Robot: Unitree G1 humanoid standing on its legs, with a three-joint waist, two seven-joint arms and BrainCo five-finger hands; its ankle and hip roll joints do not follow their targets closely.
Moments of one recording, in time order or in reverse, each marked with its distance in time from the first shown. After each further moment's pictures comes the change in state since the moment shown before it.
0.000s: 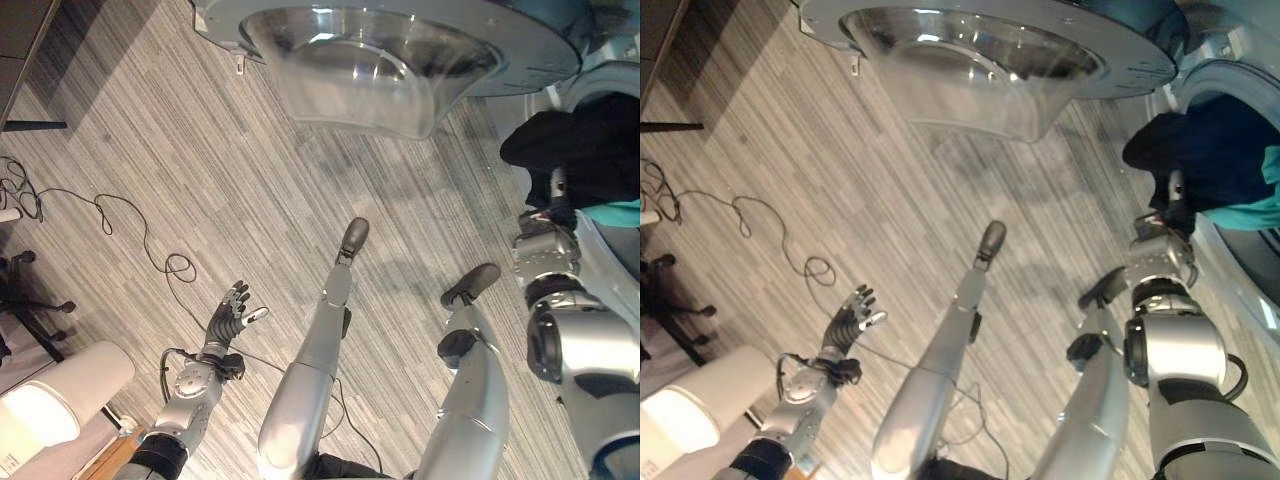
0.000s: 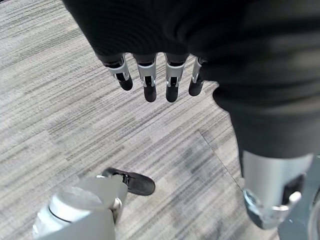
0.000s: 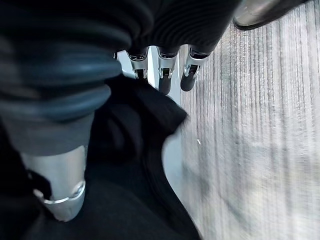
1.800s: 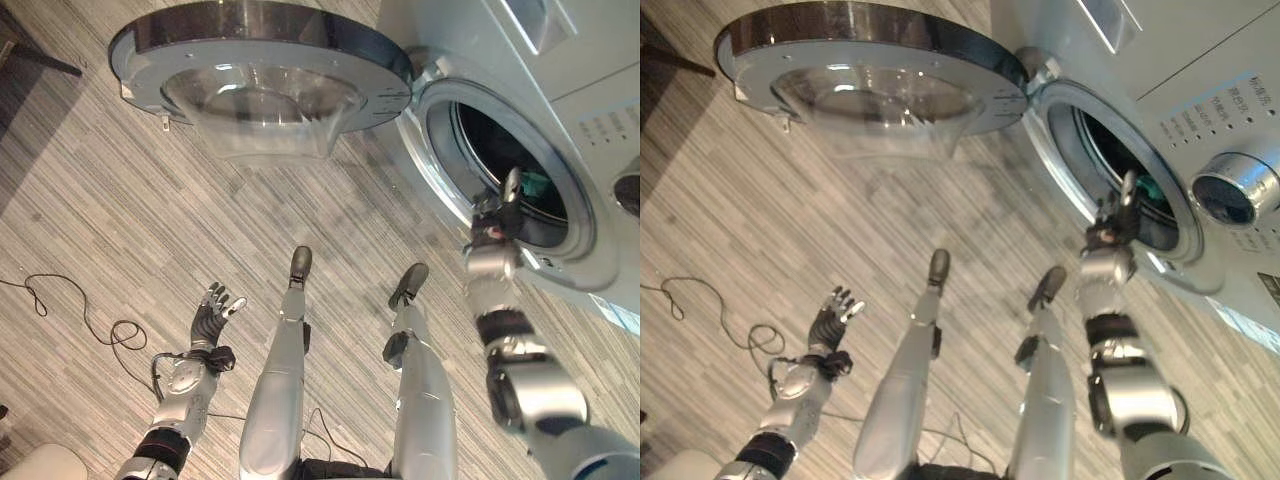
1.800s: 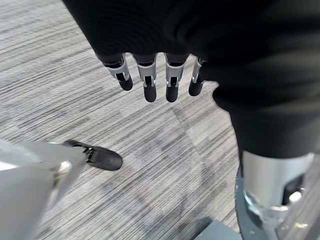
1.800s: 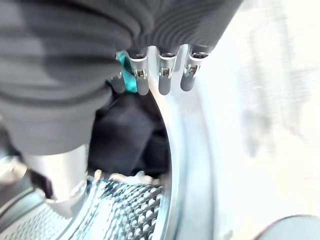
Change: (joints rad) left arm -0.033 -0.080 0.109 0.112 -0.079 0.035 0.013; right arm 0.448 0.287 0.068 -0.579 0.081 -0.130 0.062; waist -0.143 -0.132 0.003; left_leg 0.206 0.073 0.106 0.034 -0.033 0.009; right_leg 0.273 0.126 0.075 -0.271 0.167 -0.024
